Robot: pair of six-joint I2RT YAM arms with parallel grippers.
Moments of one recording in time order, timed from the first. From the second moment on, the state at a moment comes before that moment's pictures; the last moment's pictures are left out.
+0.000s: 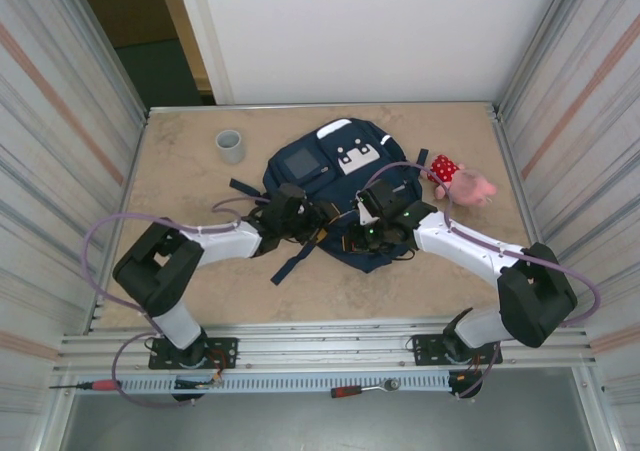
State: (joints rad) left arm -0.72 1.68 0.82 0.25 0.29 -1.42; right arm 0.69 1.41 0.91 -0.55 -0.28 0.62
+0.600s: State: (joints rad) left arm -0.61 1.61 0.89 -0.01 0.36 -1.13; right arm 0.54 1.31 0.94 -0.72 -0.25 0.48
